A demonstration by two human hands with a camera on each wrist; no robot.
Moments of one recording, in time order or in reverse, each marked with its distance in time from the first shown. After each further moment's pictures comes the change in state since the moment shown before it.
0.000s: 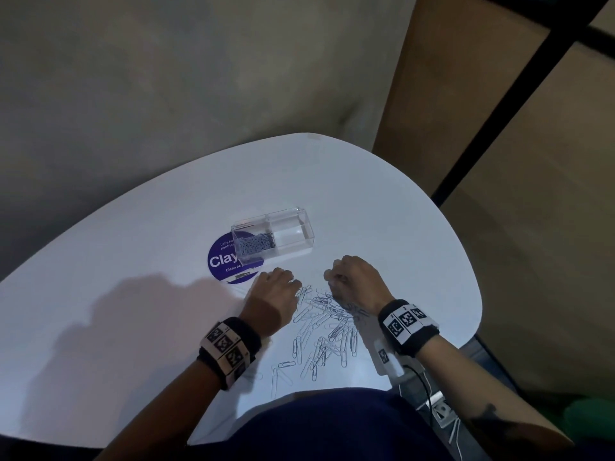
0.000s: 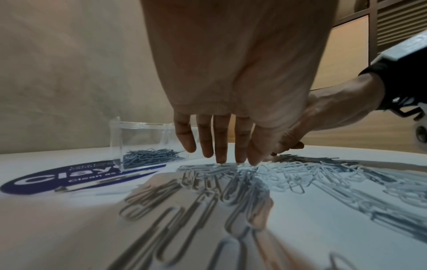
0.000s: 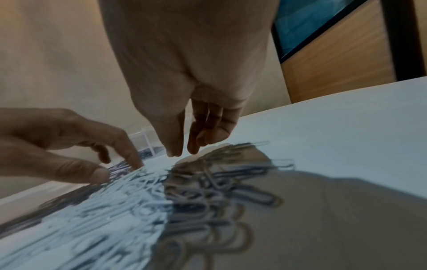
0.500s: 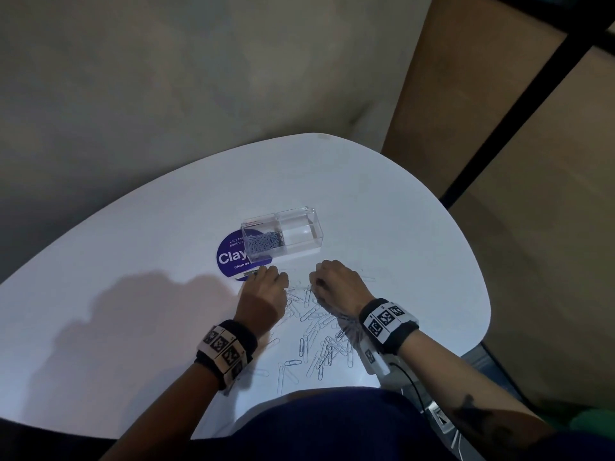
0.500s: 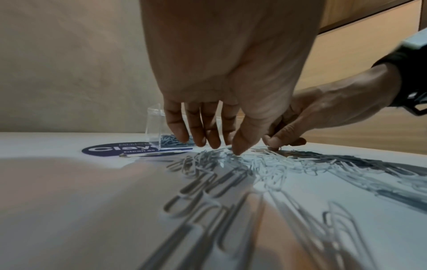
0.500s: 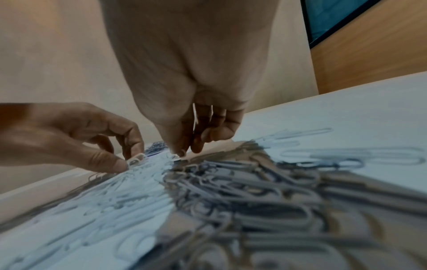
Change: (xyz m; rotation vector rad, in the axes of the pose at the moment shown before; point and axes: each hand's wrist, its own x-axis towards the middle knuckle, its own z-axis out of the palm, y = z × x) left_hand -0.018 -0.017 0.009 -0.103 0.230 -0.172; right_hand 0.022 -0.029 0.032 -0.104 -0.127 -0.072
